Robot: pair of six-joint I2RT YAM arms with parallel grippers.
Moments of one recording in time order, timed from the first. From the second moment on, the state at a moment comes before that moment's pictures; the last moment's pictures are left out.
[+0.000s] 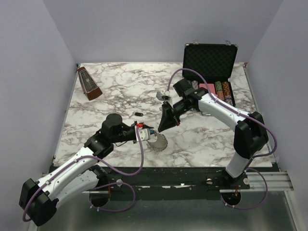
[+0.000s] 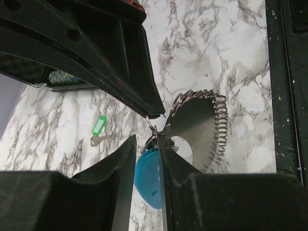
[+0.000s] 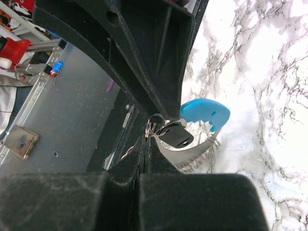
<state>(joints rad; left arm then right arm) -0.68 0.81 0.55 -0.01 0.62 0.58 0.61 1.73 1.37 -0.78 -1.33 -0.68</state>
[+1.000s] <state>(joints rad) -0.68 0.83 0.57 -0.05 0.65 0.60 0.61 1.75 1.37 -0.77 -1.33 -0.65</state>
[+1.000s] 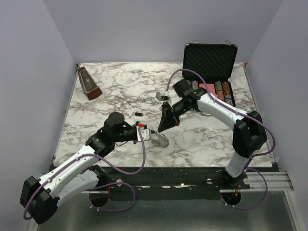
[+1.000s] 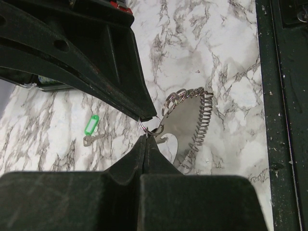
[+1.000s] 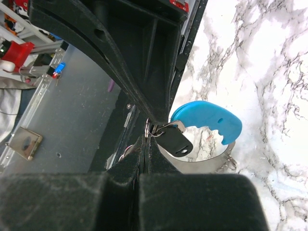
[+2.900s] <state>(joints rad) -0.67 0.58 0.44 0.03 0.39 -0.15 0.61 1.77 1.37 -0.75 -1.32 -0.59</state>
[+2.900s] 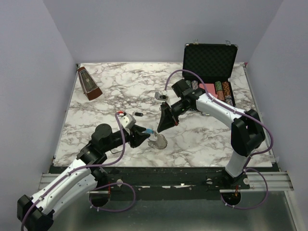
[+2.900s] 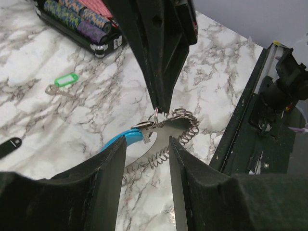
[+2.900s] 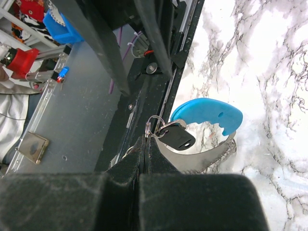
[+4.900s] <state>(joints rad) -0.89 0.39 0.30 0.24 0.07 0.12 0.62 1.77 1.37 -0.75 -1.33 -0.61</state>
